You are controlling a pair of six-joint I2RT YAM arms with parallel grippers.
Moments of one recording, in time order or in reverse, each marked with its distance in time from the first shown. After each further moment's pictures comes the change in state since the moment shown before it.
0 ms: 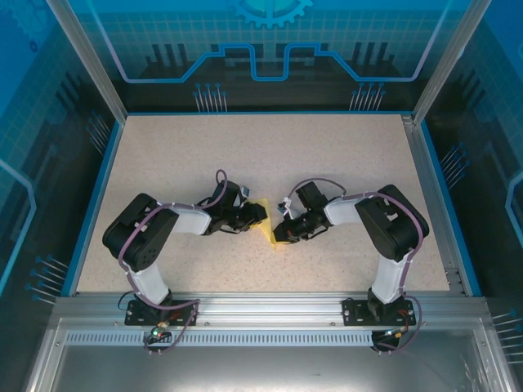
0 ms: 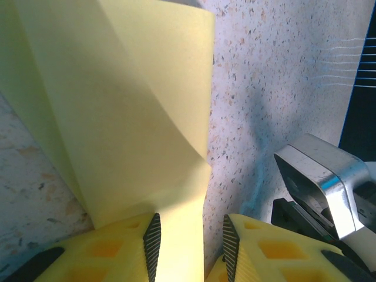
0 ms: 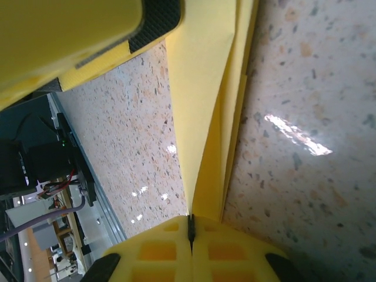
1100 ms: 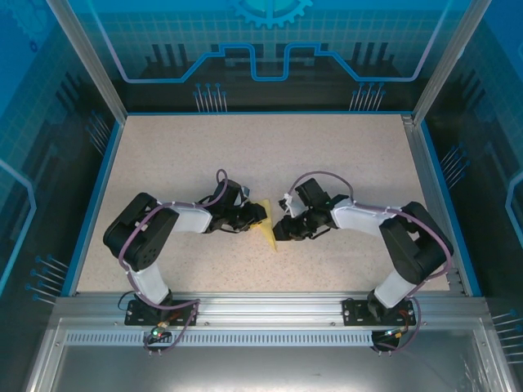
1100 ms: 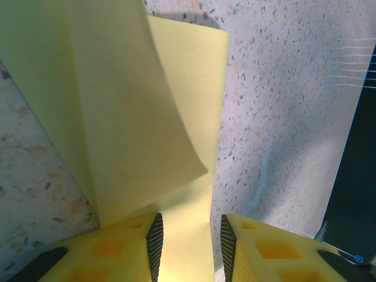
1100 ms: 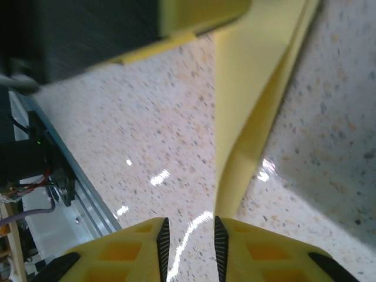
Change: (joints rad) left arm 0.000 0.006 0.026 -0.055 -0.003 0.000; right arm 0.057 -0.228 0.008 -0.165 0.195 -0.009
